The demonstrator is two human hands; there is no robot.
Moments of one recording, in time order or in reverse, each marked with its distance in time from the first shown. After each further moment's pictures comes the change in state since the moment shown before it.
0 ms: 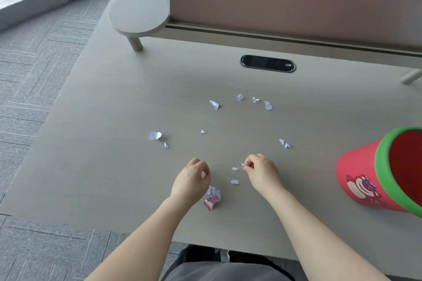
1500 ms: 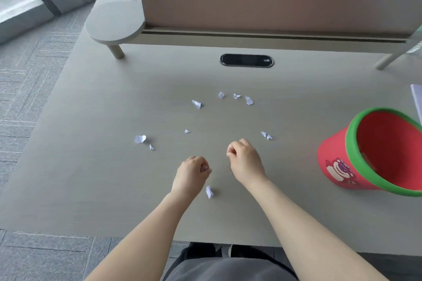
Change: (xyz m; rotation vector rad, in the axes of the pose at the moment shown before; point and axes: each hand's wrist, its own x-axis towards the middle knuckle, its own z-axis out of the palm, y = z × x) left_hand -0.001 0.044 0.008 -0.027 -0.001 -0.016; right_hand -0.016 -0.017 -0.021 0.131 0.157 -0.142
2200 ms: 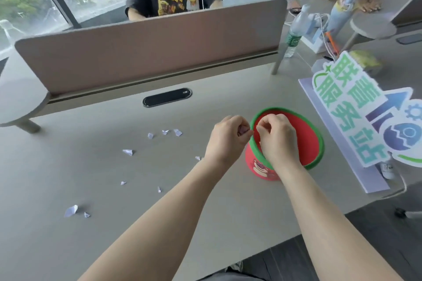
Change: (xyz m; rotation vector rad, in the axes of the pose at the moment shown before) left_hand 0.001 0.292 0.023 -0.169 -0.019 0.708; right_hand -0.045 0.089 -0.219 0.023 0.710 0.214
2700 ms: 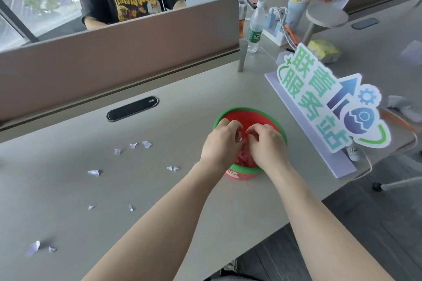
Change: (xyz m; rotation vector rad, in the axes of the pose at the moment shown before) left_hand 0.023 0.031 0.070 0.189 -0.212 0.039; right_hand 0.004 0.060 -0.030 -0.106 -0.111 0.205
